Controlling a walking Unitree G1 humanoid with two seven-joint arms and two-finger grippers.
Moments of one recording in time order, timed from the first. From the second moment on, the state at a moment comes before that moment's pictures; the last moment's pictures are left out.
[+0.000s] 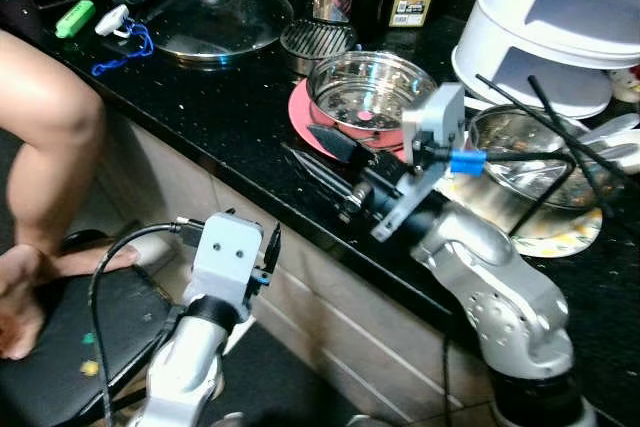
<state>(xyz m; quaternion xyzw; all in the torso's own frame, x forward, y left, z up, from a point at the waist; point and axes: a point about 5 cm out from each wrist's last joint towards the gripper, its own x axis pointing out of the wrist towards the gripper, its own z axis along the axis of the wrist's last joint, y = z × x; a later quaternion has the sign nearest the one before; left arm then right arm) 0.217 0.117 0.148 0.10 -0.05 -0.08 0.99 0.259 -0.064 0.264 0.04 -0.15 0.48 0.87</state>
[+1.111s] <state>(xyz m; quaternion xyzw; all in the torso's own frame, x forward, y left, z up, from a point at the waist) 0.218 0.116 0.147 0.10 -0.05 -0.06 0.99 0.374 -0.094 0.294 -0.32 0.00 0.24 0.92</state>
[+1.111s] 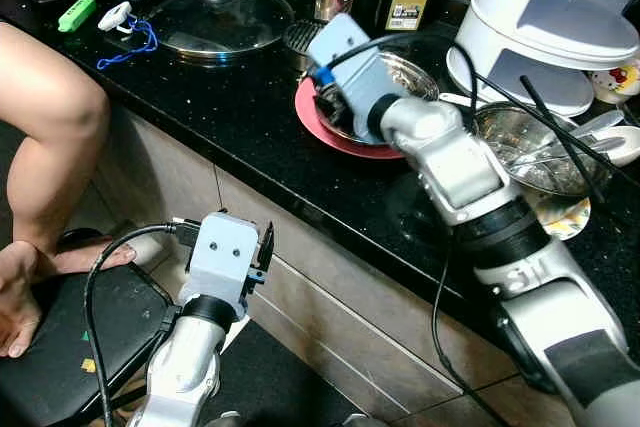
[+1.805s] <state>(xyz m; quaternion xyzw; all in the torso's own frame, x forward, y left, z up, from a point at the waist) 0.218 0.116 0.148 0.10 -0.05 -0.05 0.99 0.373 -0.126 0.326 -0.38 0.04 0.31 0.87</state>
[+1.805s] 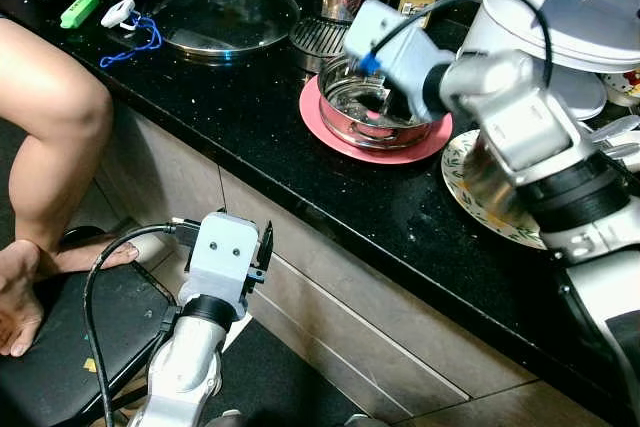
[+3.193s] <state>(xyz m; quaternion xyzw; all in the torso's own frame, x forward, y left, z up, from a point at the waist) 0.221 0.109 0.151 0.09 -0.06 -0.06 0.99 0.351 -0.187 0.335 -0.55 0.11 0.41 0.72</state>
